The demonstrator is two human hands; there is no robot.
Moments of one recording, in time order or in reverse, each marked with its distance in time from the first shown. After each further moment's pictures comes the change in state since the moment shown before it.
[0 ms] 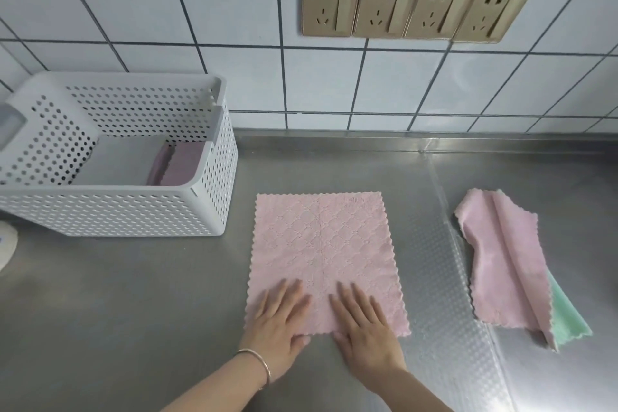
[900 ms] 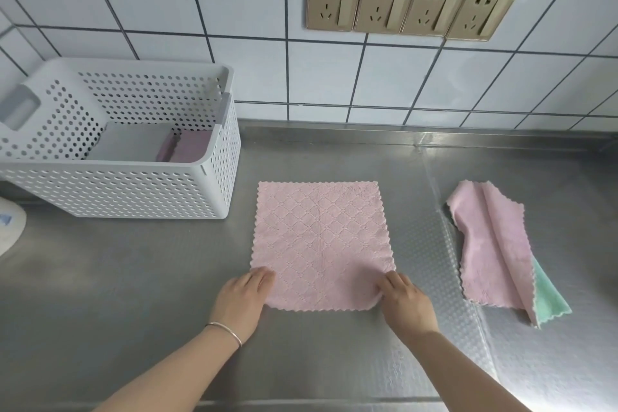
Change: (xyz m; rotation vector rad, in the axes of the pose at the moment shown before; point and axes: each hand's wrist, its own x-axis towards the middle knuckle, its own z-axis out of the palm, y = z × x) left_hand -0.018 -0.039 -0.027 -0.079 0.228 0.025; right_hand -0.010 0.050 -0.037 -0.016 0.188 0.090
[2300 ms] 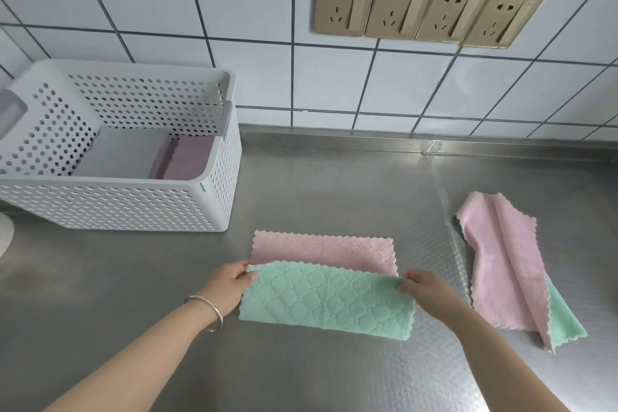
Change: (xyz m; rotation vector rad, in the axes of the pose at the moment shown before) left_hand 0.042 -0.032 -0.058 -0.847 -0.319 -0.679; right_hand 0.058 0.019 -0.063 0.605 -0.542 0.576
